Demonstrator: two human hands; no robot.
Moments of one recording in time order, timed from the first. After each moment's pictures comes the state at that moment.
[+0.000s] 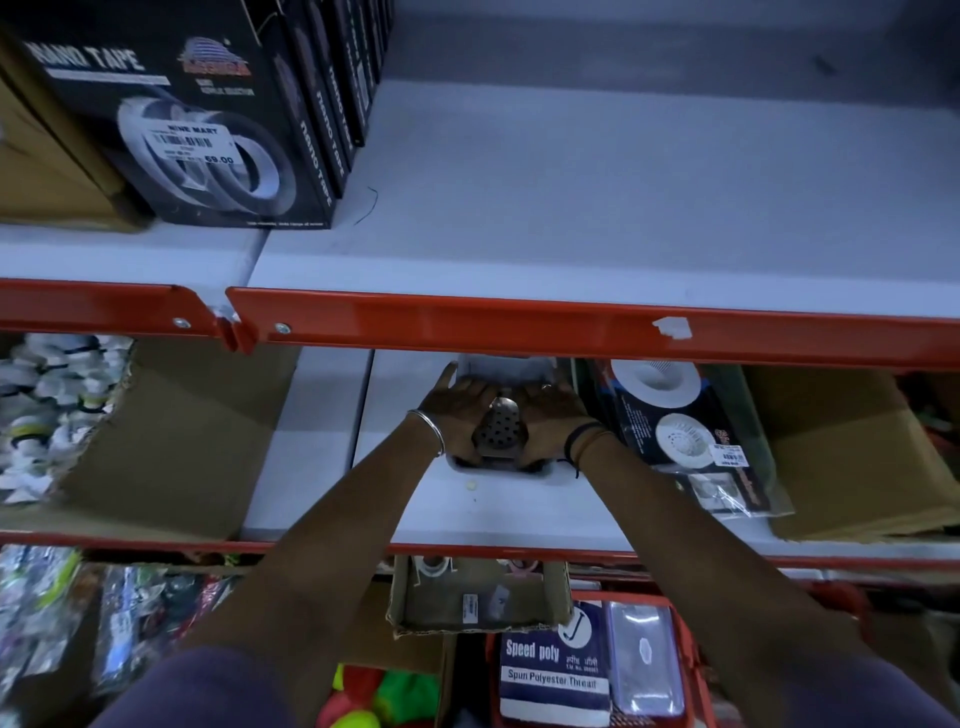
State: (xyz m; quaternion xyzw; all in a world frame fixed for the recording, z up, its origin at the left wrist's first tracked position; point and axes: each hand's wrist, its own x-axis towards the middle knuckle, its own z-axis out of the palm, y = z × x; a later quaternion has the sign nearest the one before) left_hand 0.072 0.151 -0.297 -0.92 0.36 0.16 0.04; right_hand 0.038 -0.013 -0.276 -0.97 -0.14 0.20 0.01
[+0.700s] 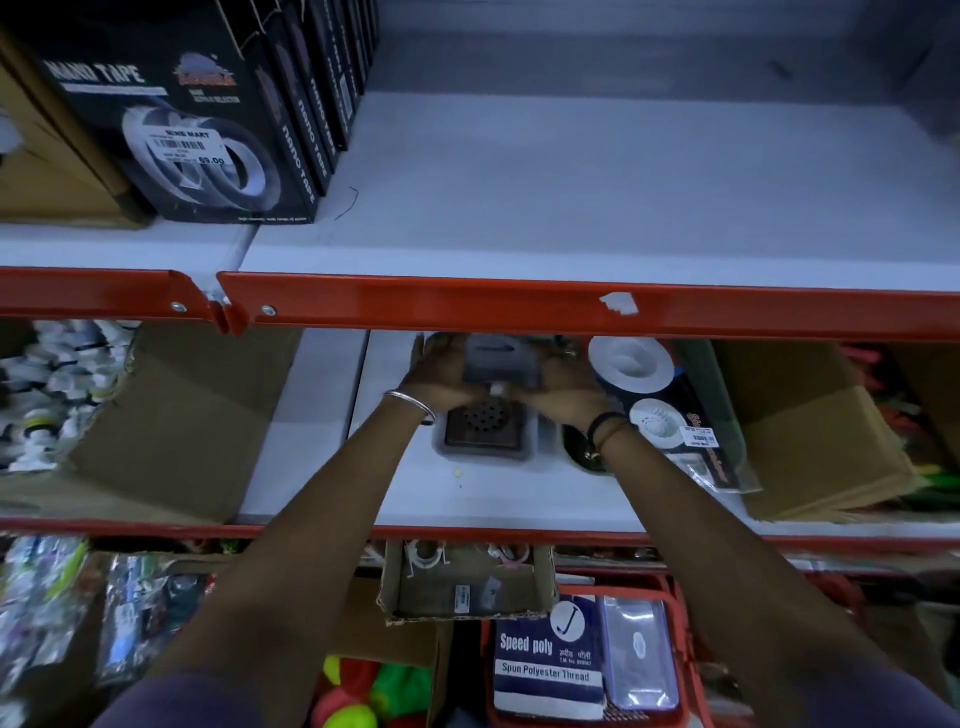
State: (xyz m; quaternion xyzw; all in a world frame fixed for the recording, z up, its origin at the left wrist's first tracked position) left_hand 0.068 0.140 -0.242 -0.96 0.17 0.10 -0.21; right_hand 0.027 -0.042 -0.243 -0.96 -0.05 0.10 0.27
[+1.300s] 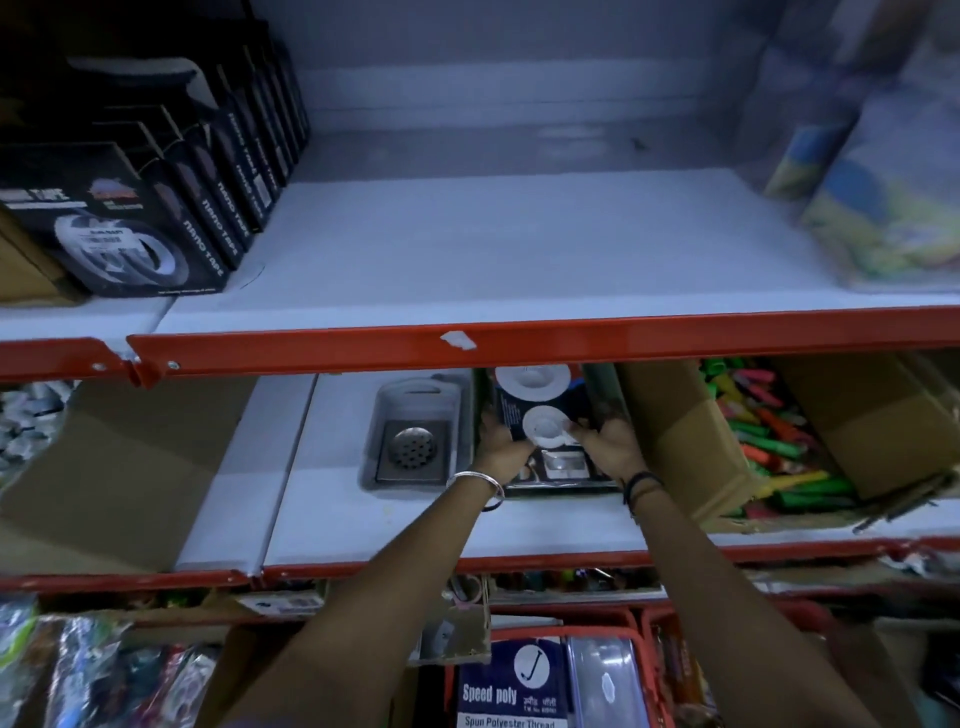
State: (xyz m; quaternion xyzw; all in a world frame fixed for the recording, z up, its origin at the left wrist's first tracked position) left_hand -0.020 -0.038 -0.238 -0.82 -0.03 0.25 -0.51; right_hand -0.035 -0.200 -0.267 -0.81 0.24 0.04 0.54
